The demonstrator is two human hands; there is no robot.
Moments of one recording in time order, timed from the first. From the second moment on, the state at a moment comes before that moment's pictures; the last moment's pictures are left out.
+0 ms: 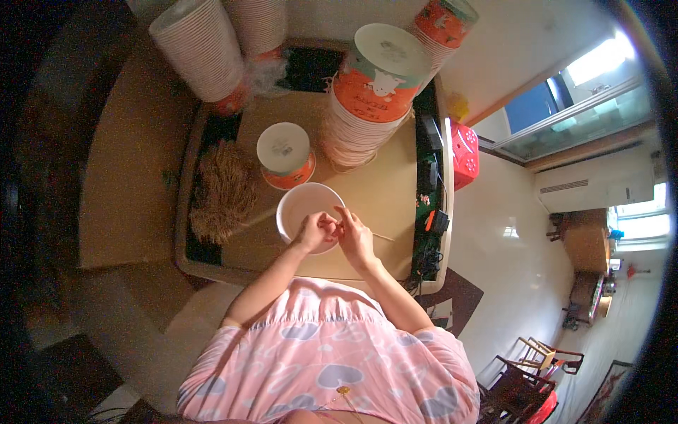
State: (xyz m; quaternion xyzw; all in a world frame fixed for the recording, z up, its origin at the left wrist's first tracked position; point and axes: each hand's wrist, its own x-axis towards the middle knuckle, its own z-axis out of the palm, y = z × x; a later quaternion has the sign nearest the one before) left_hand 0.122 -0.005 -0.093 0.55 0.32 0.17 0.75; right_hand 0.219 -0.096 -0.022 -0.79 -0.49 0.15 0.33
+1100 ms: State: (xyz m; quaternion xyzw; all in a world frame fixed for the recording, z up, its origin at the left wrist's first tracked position) left_hand 0.119 0.020 -0.102 0.16 0.29 -0.17 0.93; right_hand 0.231 -0.099 -0.028 -0.73 -0.49 0.26 0.40
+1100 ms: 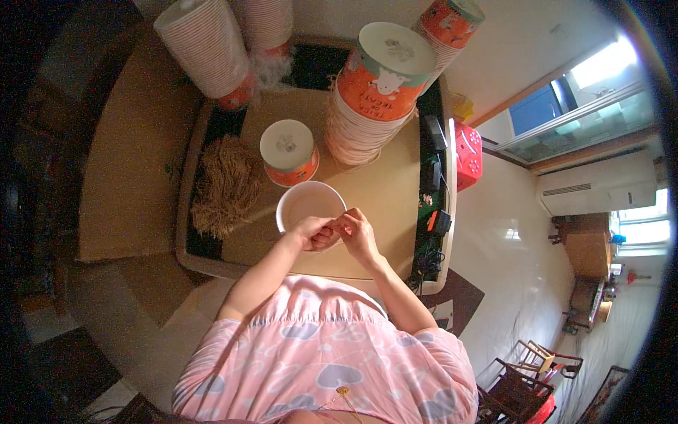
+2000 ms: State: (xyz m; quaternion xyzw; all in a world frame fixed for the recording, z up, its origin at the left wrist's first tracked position) left_hand 0.126 0.005 -0.124 0.06 0.32 0.00 0.94; right_hand 0.233 -0.103 -0.038 -0.72 -0.48 0.26 0.43
